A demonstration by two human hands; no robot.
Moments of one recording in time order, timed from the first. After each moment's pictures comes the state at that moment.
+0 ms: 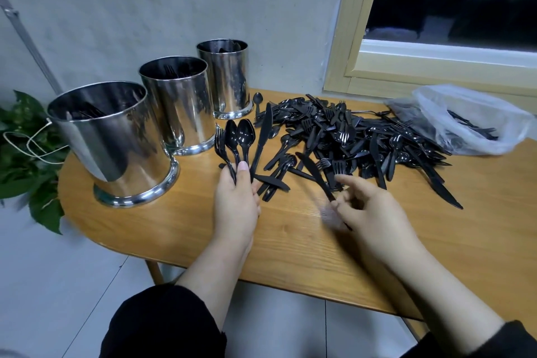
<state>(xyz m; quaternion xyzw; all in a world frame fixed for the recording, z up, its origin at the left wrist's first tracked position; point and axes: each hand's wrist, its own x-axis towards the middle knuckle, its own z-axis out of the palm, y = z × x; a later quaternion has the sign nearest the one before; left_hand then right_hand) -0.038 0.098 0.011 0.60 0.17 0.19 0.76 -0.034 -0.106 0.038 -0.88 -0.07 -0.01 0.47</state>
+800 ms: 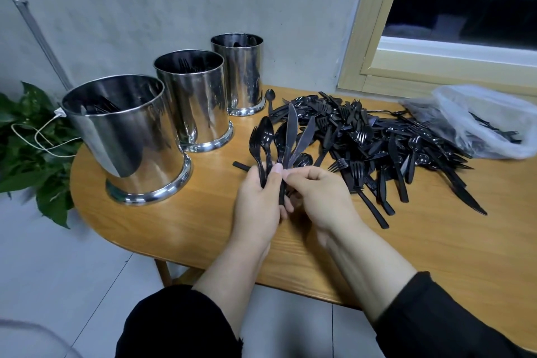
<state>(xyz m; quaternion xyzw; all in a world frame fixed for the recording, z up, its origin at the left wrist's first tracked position) -0.032 0.102 -0.001 0.64 0.12 0.16 0.74 -0.020 0.007 0.040 -0.65 0.04 0.10 0.75</state>
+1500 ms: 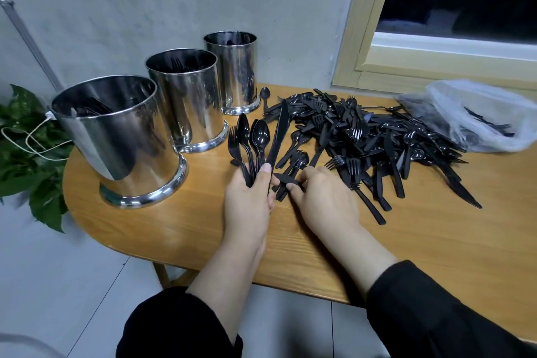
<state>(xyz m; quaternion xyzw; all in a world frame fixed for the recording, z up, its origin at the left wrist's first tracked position) -0.034 0.105 0.003 0.57 0.16 0.19 0.78 0.003 -0.012 0.010 -0.98 -0.08 -0.11 0.16</state>
